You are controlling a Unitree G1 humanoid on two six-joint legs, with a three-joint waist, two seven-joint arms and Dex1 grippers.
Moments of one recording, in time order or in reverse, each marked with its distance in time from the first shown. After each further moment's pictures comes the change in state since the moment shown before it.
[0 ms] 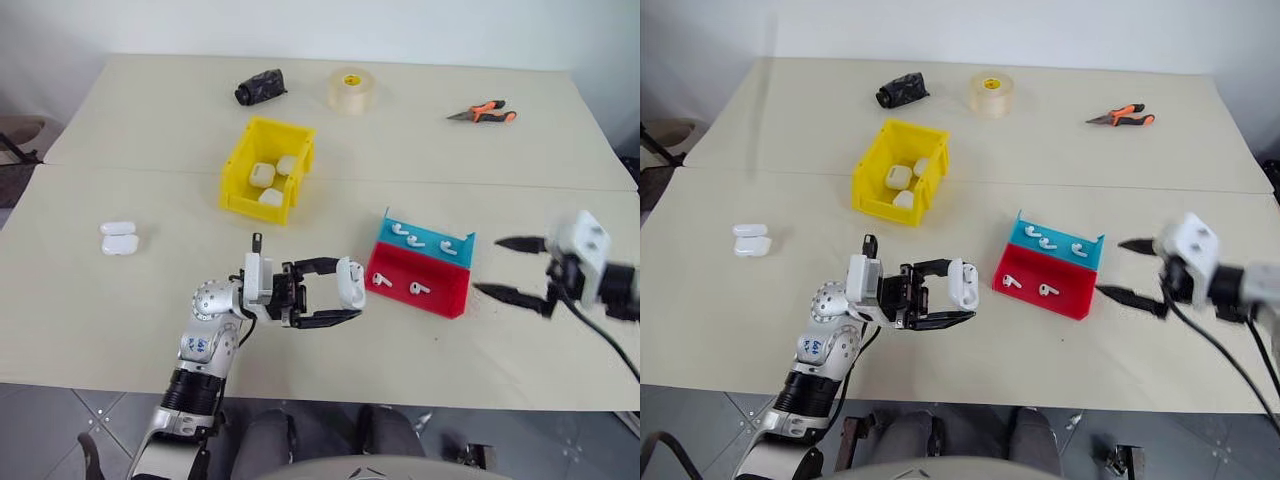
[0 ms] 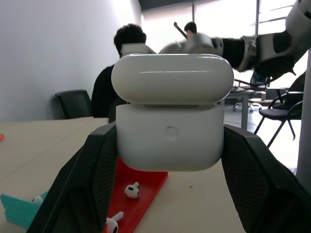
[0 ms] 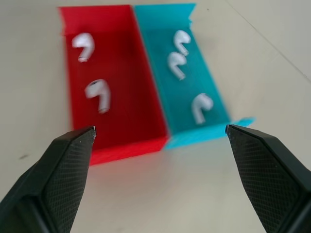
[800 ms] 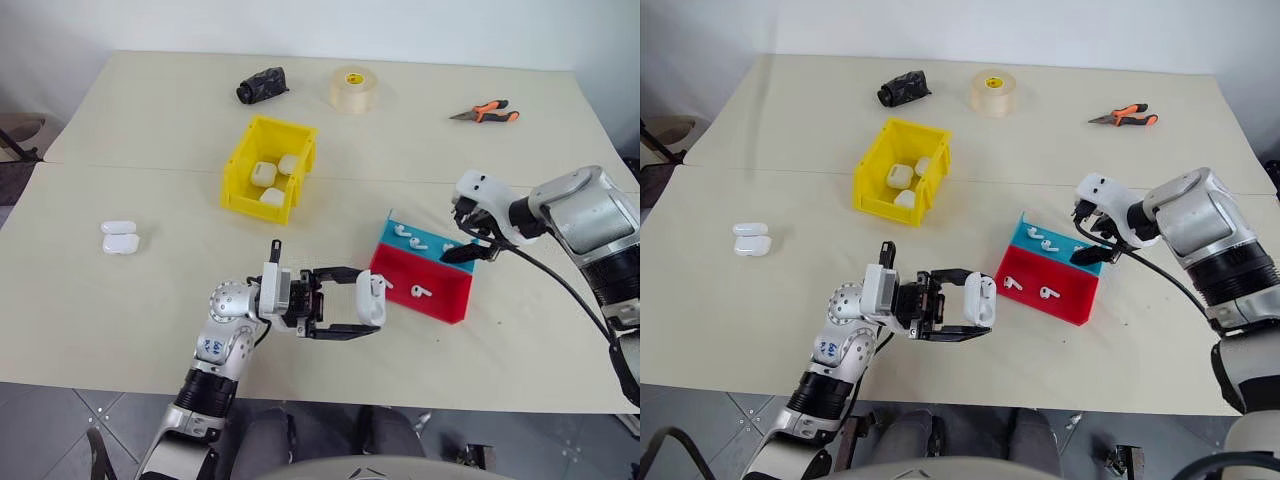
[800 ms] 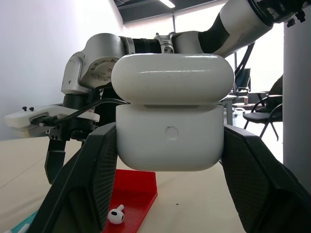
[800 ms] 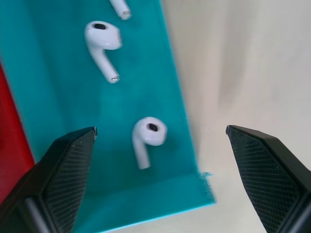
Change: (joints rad) left arm 0.000 -0.047 -0.066 -0.005 -0.005 -0.050 -0.023; right arm -0.680 0.190 0.657 0.459 -0.425 0.285 0.109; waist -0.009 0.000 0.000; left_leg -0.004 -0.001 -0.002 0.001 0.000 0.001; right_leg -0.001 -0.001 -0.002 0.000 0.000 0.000
